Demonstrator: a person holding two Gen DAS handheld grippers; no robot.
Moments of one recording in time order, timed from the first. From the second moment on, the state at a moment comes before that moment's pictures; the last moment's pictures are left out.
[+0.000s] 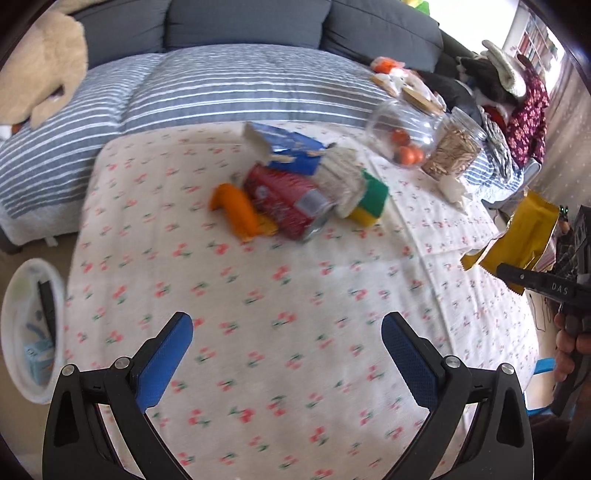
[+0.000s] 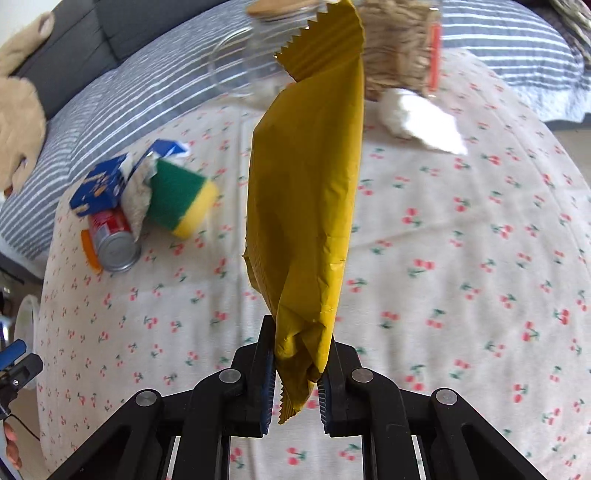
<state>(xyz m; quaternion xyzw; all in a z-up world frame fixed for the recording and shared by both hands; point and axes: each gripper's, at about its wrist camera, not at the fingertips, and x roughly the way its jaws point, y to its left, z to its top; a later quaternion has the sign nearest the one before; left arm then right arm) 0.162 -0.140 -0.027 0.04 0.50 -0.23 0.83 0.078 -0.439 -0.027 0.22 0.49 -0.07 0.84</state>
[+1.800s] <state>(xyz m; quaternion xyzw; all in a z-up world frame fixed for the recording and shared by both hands) 0.235 -0.151 0.019 -0.01 0.45 -0.16 0.88 0.091 -0.454 -0.012 0.27 0.47 -0.06 0.84</state>
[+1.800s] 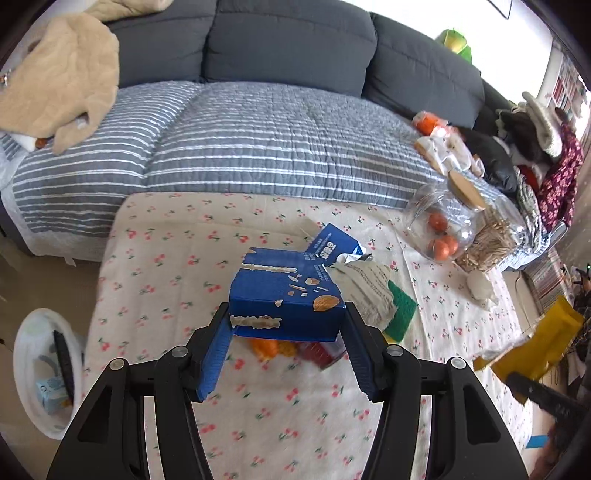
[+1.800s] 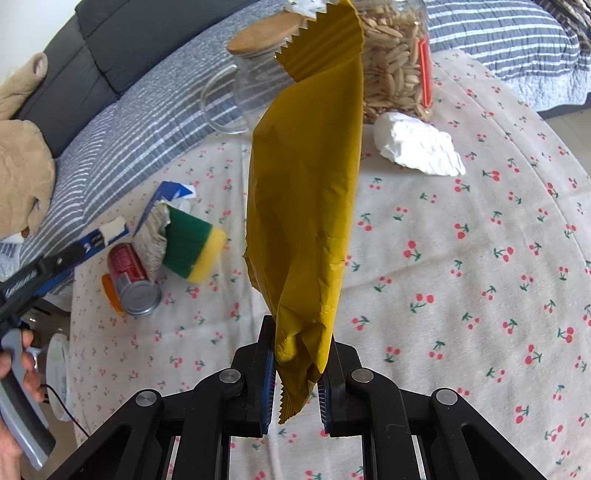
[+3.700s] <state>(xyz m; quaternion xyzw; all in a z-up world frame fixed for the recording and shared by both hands) 0.160 0.204 -0.041 -0.10 0.51 0.07 0.85 0.164 -0.144 -0.030 0.12 0.54 0.17 0.82</state>
